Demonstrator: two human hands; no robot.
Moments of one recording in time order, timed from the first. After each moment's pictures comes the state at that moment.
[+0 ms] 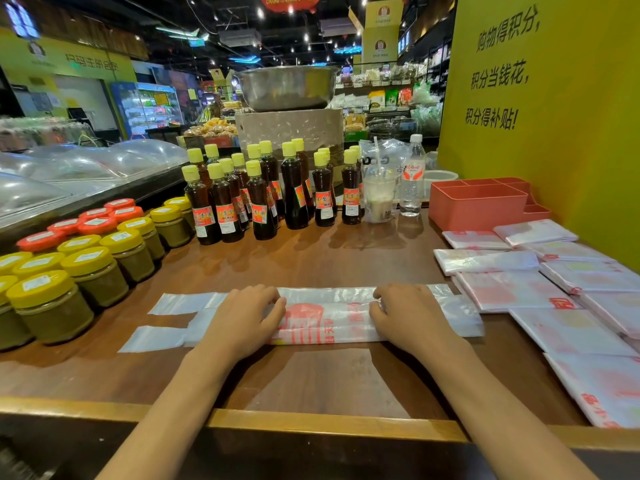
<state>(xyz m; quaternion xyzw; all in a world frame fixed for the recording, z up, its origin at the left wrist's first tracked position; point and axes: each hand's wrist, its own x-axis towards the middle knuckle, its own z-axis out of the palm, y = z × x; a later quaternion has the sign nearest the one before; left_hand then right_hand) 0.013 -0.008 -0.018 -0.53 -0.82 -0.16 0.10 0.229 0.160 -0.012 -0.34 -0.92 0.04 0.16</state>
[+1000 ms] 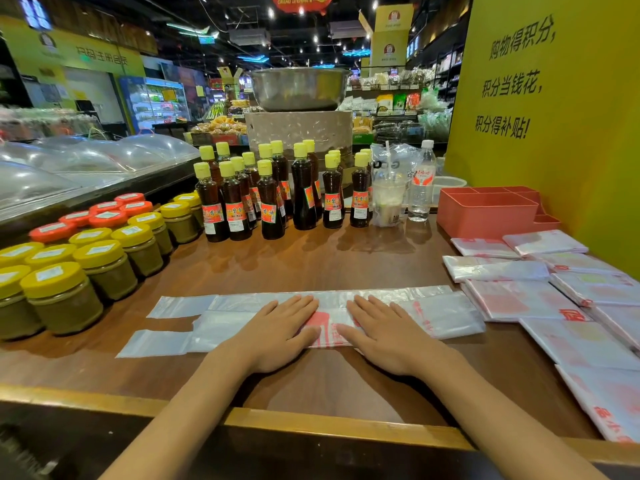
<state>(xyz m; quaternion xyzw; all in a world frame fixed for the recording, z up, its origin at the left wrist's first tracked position) 0.028 -0.004 -0.031 -0.61 -0.79 -0.04 -0.06 0.214 0.141 -0.027 -0.24 -0.96 0.11 -0.02</state>
